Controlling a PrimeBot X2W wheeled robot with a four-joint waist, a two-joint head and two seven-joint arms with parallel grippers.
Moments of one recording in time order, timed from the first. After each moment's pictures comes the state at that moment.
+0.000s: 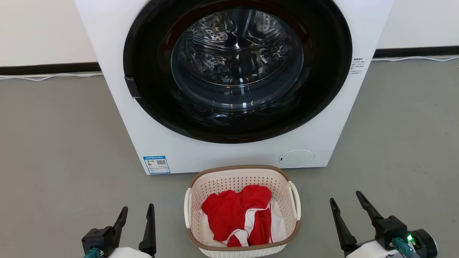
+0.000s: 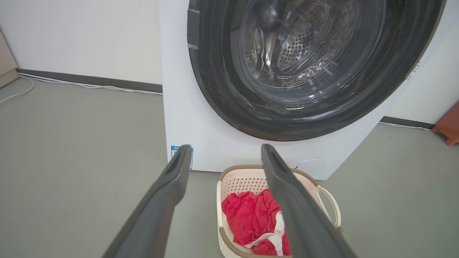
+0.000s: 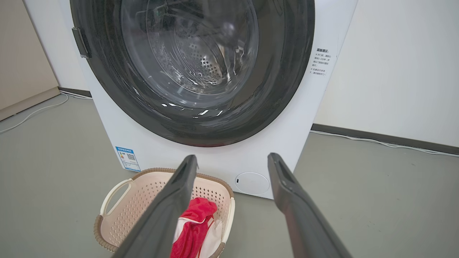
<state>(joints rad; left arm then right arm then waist) 0.01 0.04 -0.02 0.34 -0.24 -0.06 -0.25 -0.02 -0.09 0.01 0.37 -0.06 0.12 -0.25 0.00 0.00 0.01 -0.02</state>
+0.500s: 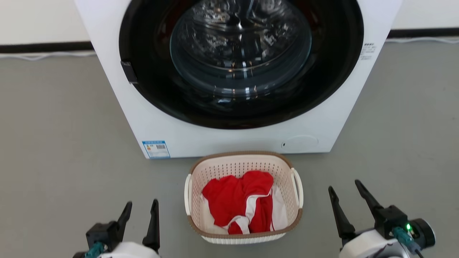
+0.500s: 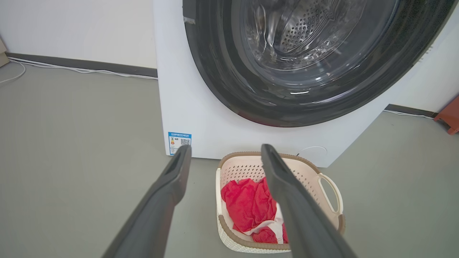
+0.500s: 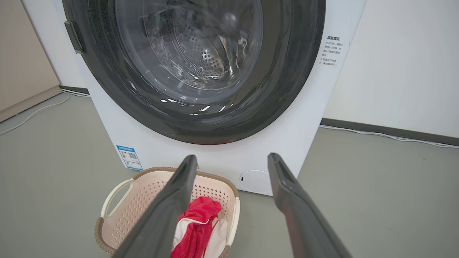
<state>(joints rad) -0.01 0.04 -0.04 0.35 -0.24 -0.06 -0.25 -0.06 -0.08 0.01 0.37 -0.05 0.12 -0.25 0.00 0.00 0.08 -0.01</state>
